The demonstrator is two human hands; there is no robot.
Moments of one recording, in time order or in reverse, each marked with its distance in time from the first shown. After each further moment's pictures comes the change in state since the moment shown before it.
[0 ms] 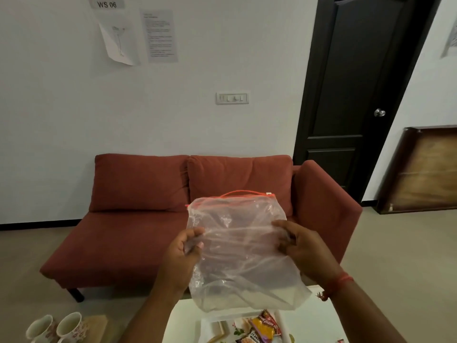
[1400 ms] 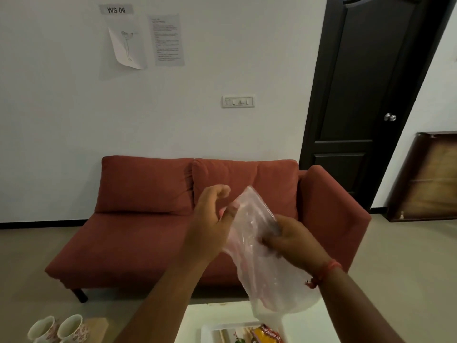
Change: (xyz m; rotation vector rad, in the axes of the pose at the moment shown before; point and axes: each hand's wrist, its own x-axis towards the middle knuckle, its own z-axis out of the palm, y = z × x) left_hand 0.035 0.078 0.054 0.342 0.003 0.480; right_hand 0.036 -0.032 -0.002 0.059 -0.192 0.000
